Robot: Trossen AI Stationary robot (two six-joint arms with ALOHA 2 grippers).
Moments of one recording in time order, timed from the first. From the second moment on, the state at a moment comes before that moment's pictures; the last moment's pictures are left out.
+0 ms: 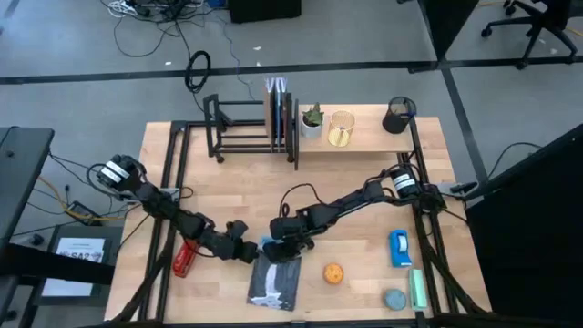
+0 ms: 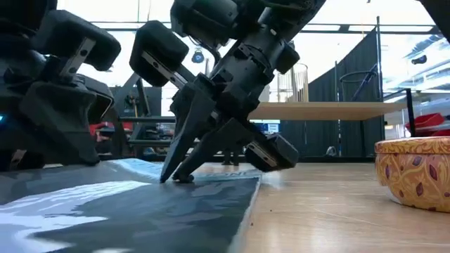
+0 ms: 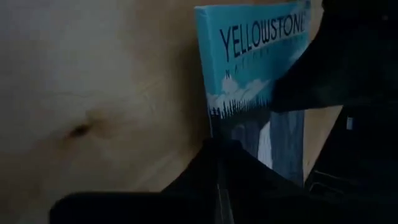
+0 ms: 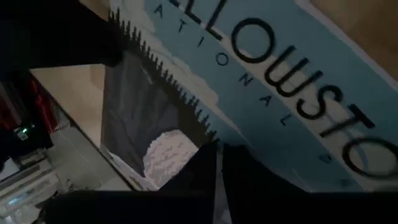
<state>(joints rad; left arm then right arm) -0.56 1.56 0.47 0.35 -0.23 -1.68 0.21 2.20 1.50 -0.22 -0.32 1.43</state>
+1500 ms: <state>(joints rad) -0.55 1.37 0.49 0.19 -0.13 -1.71 0.23 2.18 1.51 -0.50 -0.40 1.28</state>
